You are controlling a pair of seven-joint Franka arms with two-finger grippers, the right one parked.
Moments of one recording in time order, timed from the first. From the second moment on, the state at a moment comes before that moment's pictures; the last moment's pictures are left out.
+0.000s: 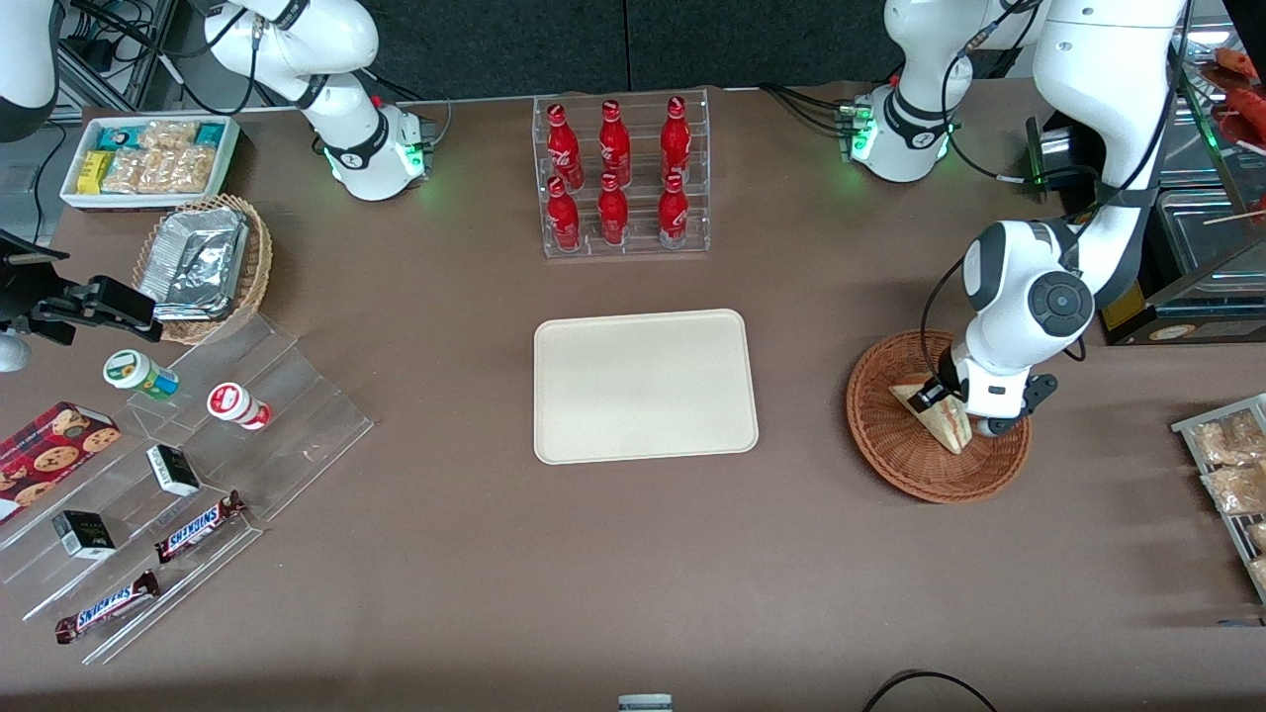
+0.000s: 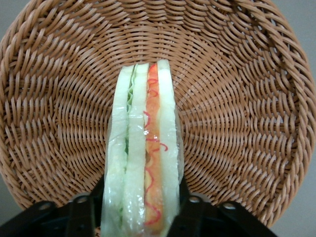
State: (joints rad) arm -0.08 0.27 -0.03 -2.24 0.00 2.46 -0.75
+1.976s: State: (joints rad) arm -0.61 0.43 -0.07 -1.65 0.00 2.03 -0.73
